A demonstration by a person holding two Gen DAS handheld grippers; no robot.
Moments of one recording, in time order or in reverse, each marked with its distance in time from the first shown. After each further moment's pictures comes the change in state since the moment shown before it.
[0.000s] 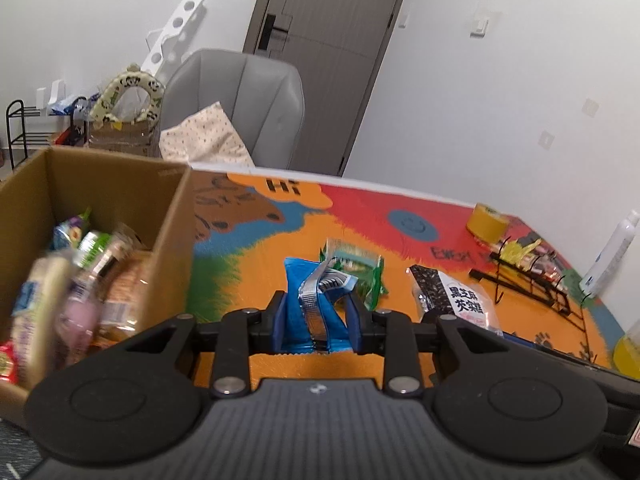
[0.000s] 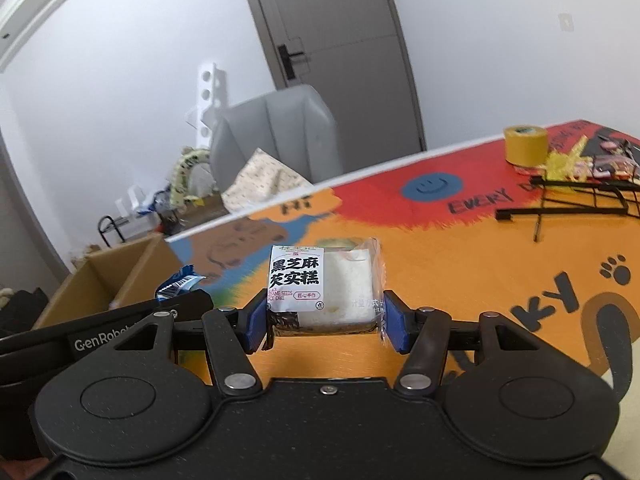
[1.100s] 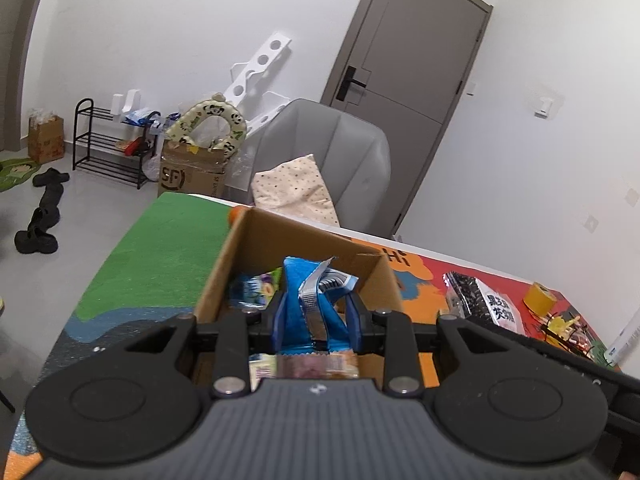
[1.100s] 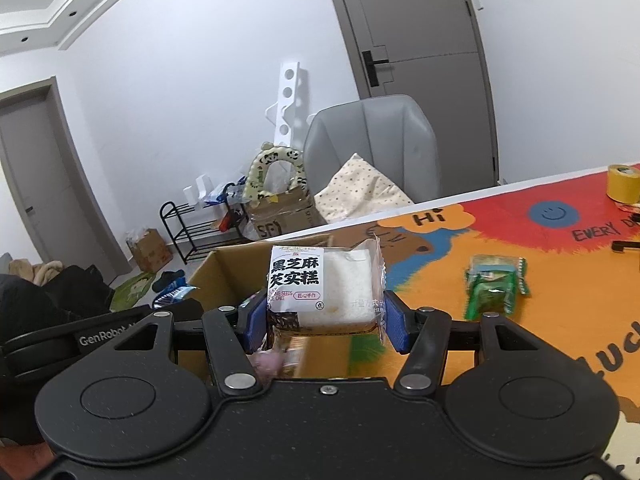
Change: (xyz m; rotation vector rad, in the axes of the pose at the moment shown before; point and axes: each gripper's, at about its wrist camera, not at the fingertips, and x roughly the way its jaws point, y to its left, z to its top) left arm -0.092 0.138 0.026 -0.152 -0.126 0.113; right arm -0.002 0.128 0.000 -0.111 -0.012 0.151
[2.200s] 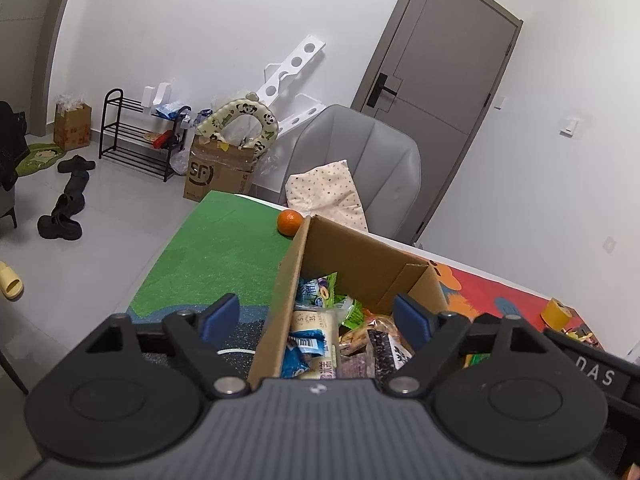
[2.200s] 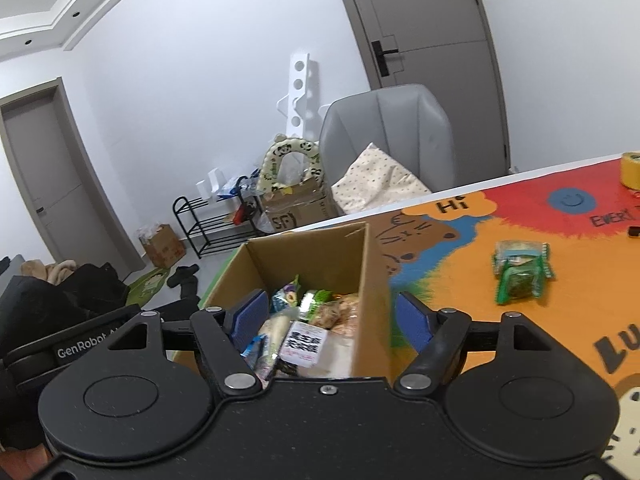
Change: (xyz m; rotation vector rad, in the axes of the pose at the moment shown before) left arm -0.025 0.037 0.005 -0.056 -0.008 0.056; right arm -0.011 0.024 -0.001 0.026 0.026 0.024
